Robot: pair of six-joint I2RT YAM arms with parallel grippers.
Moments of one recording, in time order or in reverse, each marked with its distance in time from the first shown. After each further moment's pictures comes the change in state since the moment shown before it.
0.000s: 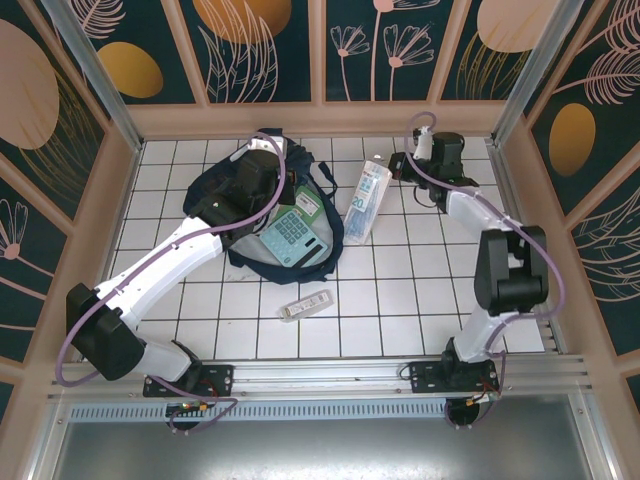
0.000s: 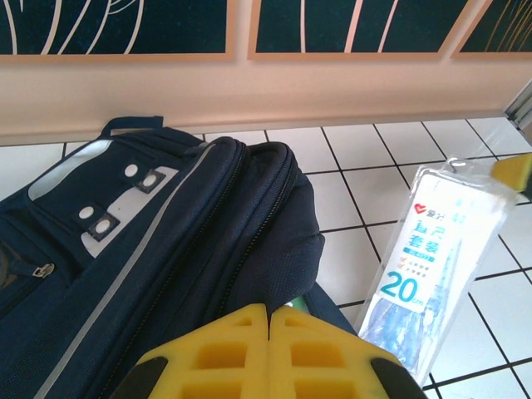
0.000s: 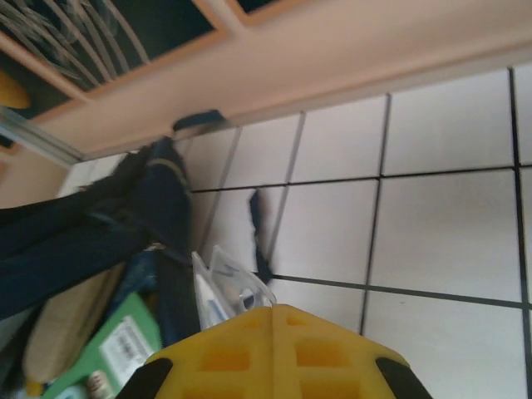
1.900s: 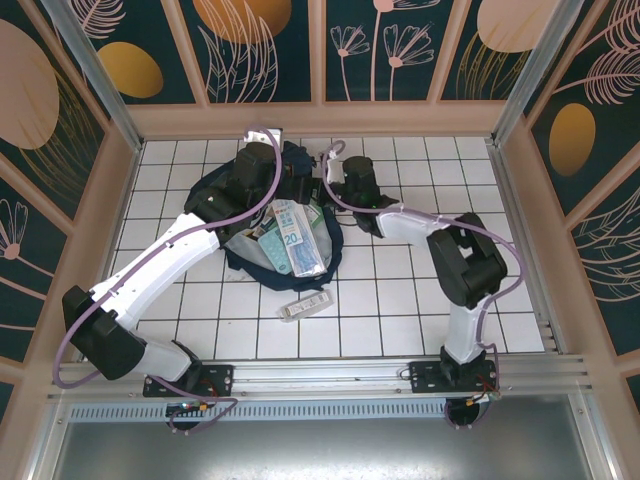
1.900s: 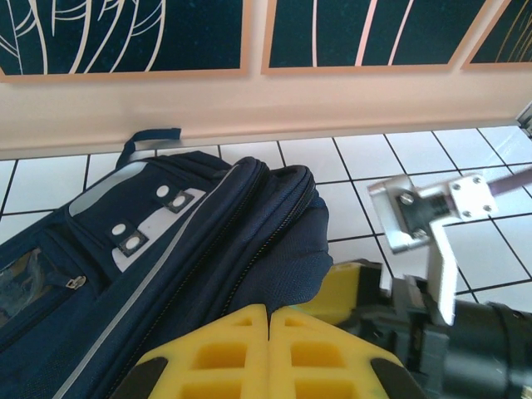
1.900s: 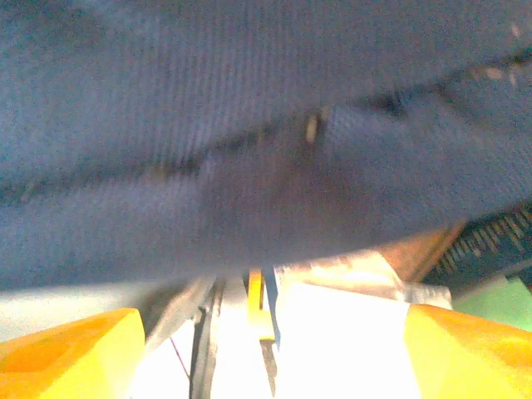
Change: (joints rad) left arm 0.000 0.003 0.084 -0.085 -0.034 0.011; right arm 0.455 0.174 -0.008 0.341 -0.031 0.240
